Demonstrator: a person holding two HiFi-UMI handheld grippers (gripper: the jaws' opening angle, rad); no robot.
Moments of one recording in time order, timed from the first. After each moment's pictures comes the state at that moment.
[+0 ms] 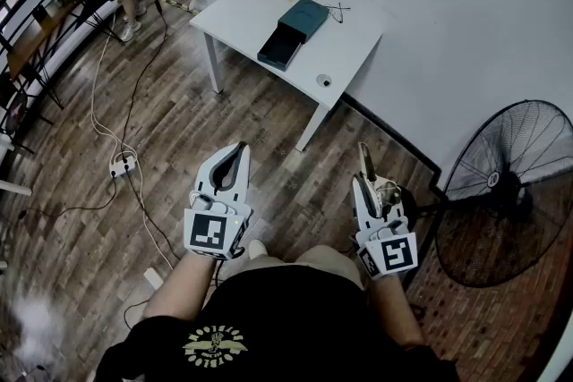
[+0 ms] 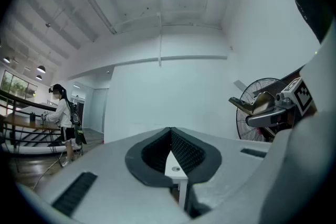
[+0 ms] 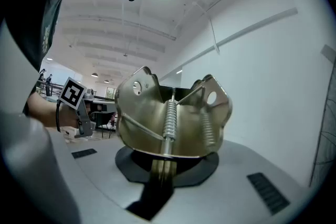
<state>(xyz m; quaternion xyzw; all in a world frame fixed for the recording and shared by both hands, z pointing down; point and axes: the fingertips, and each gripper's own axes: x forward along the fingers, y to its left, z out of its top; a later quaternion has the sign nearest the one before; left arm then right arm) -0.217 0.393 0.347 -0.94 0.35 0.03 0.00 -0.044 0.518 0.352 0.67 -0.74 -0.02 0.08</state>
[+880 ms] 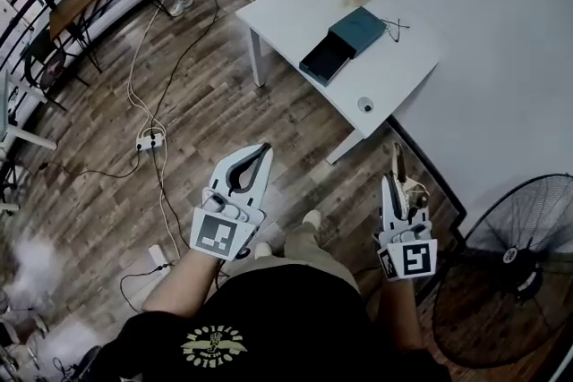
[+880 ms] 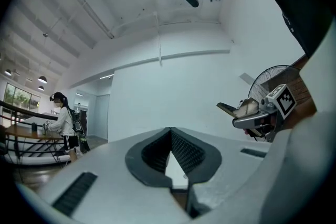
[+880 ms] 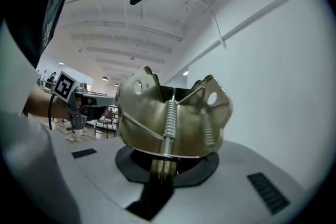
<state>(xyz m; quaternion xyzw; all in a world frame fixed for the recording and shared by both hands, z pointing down) -0.160 0.320 0.340 -0.93 0.36 0.04 0.04 0.041 0.398 0.363 0.63 -0.78 -0.03 0.07</state>
